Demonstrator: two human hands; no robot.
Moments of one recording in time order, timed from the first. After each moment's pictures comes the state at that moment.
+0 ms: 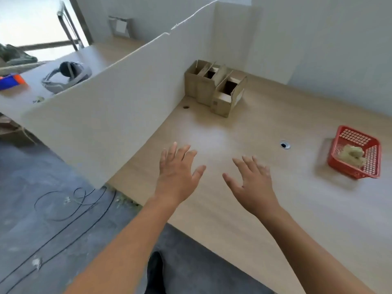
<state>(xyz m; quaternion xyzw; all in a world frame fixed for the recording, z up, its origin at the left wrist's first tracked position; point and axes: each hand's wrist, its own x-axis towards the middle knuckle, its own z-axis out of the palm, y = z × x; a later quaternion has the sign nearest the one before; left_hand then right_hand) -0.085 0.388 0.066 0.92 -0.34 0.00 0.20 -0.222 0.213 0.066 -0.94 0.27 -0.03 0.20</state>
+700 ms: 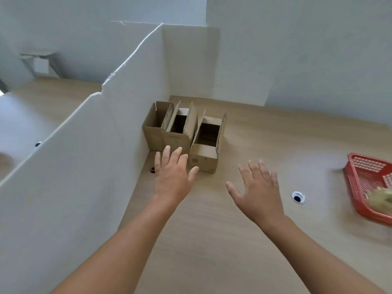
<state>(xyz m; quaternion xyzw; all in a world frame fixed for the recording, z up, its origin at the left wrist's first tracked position) 0.247 0.128 0.024 0.89 -0.43 0.02 0.14 0.045 0.012 0.031 -0.90 0.42 -0.06 0.08</state>
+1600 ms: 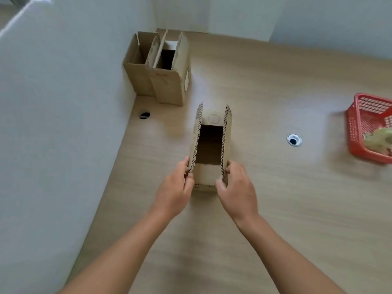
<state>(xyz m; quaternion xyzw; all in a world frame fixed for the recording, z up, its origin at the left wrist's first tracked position) 0.146 0.218 -0.061 0.81 -0.38 -0.25 0.38 0.002 0.110 -0.053 -0.81 0.46 -0.16 0.32</state>
